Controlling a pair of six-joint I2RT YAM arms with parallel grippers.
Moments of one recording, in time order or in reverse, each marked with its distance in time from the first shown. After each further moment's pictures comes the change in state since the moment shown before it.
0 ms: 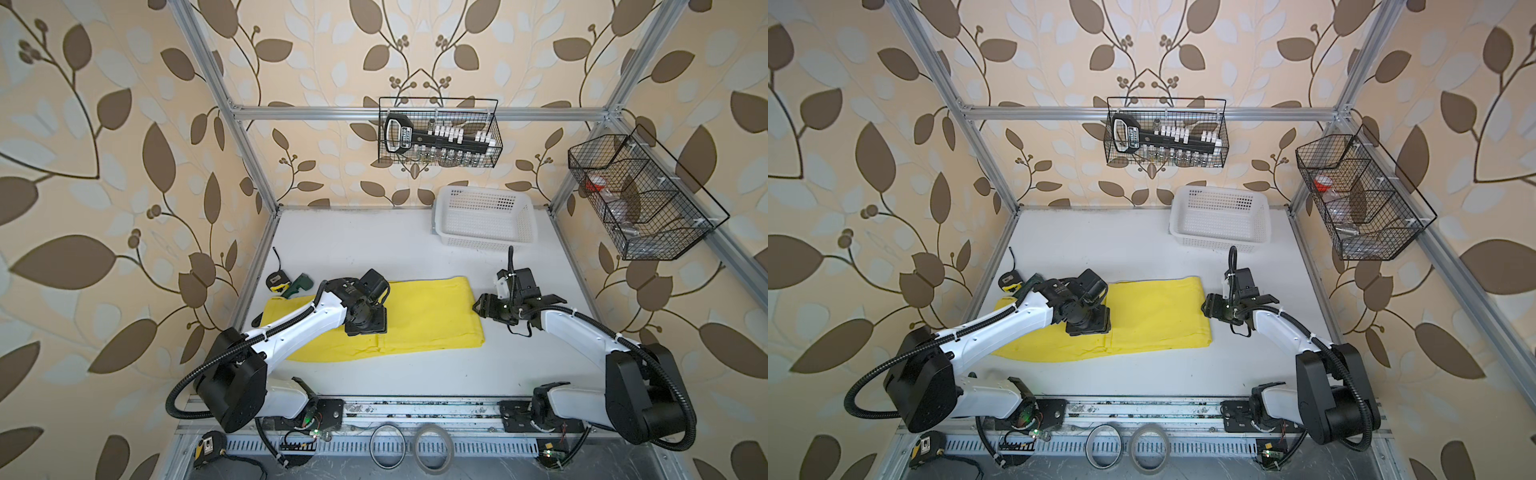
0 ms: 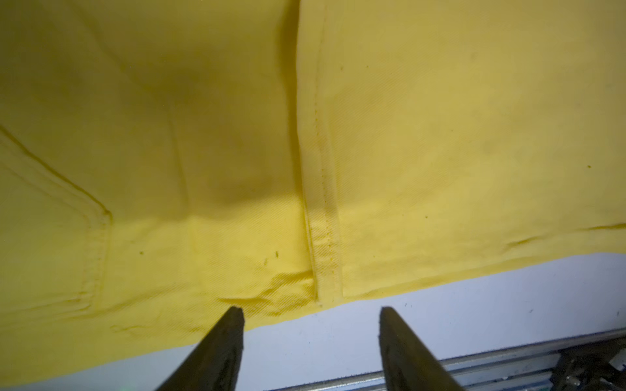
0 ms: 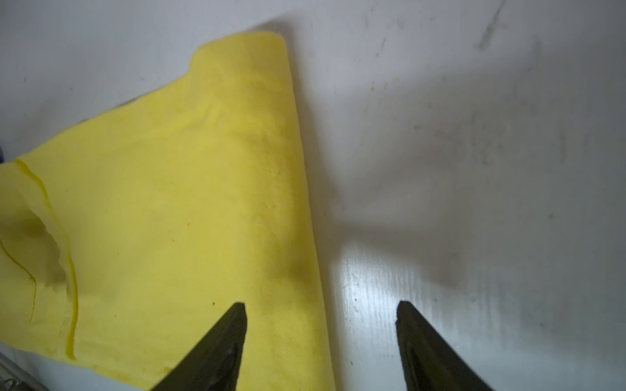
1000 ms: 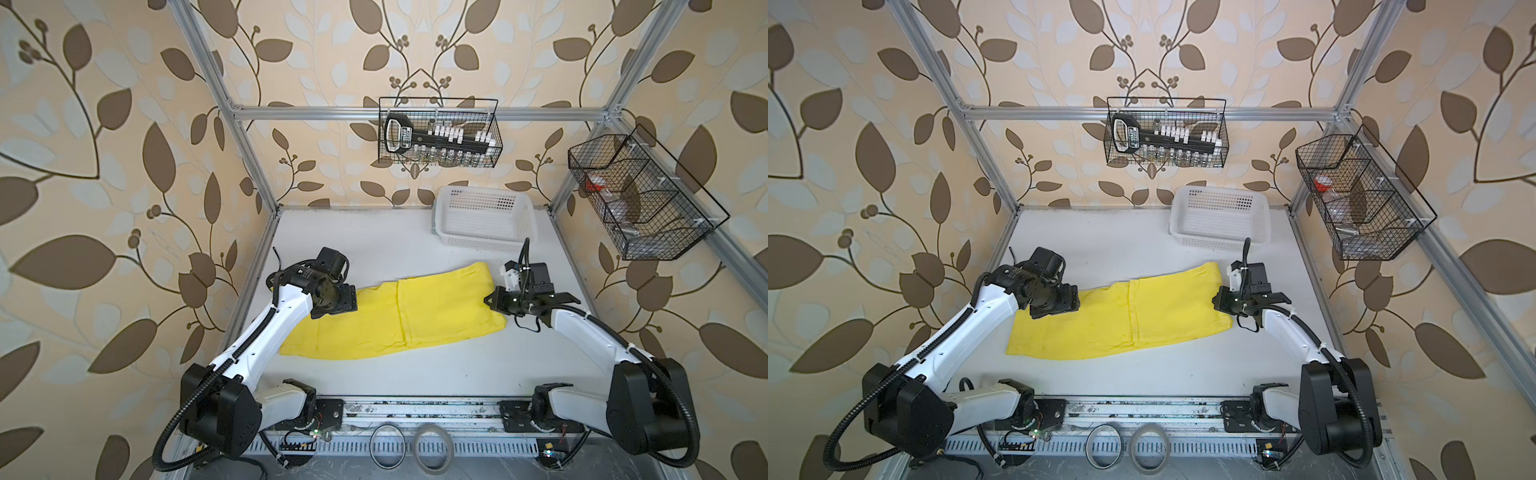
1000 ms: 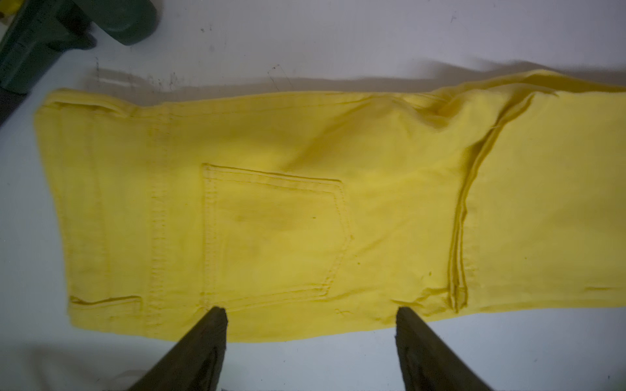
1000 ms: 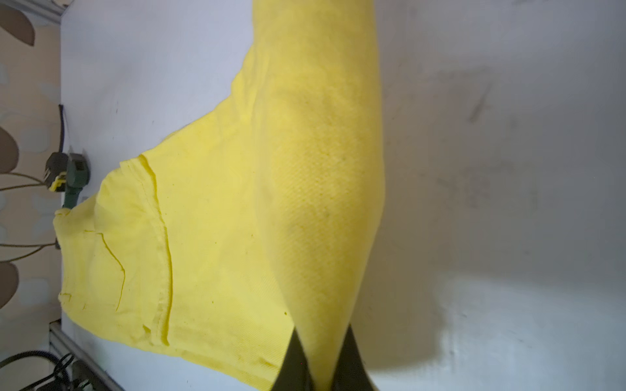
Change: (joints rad) left arm 0.340 -0.116 0.079 -0.145 -0.049 0.196; right arm -0.137 -0.102 0.080 -0.065 -0.078 -0.066
